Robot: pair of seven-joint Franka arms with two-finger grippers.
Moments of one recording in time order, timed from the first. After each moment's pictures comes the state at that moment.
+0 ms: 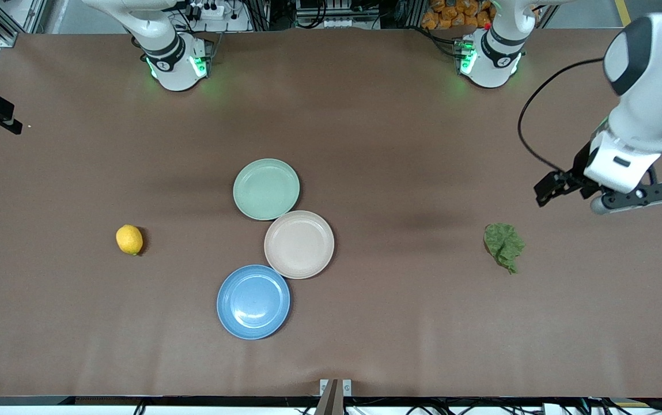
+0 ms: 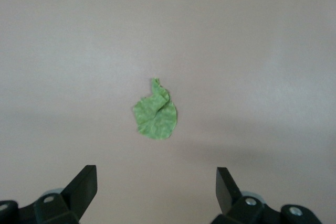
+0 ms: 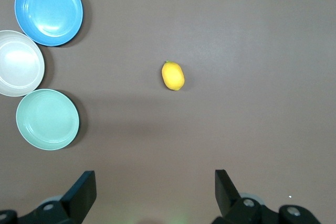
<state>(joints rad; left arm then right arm) -0.02 0.02 -0.14 -1.77 0.04 1.89 -0.29 -0.01 -0.02 -0.07 -1.47 0.00 1.43 -0.13</state>
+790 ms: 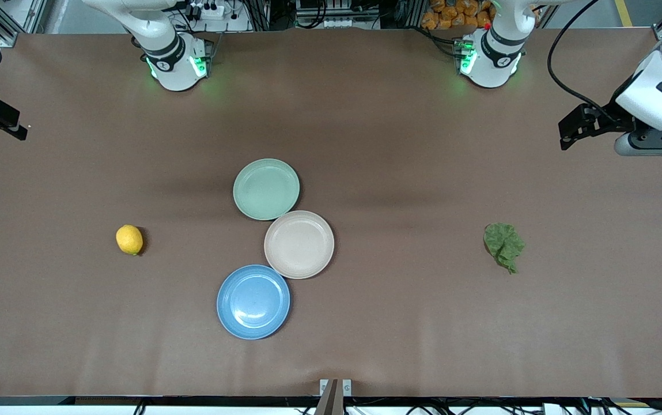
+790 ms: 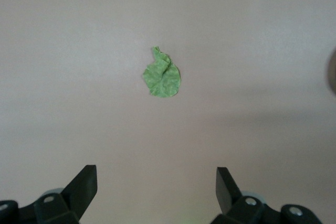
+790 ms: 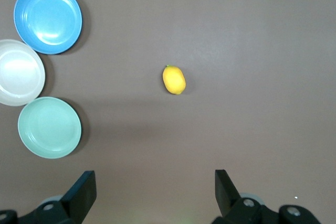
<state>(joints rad) -0.02 0.00 -0.16 -1.53 0.04 1.52 -0.12 0.00 -0.01 -0.06 -1.47 0.00 1.46 -0.07</state>
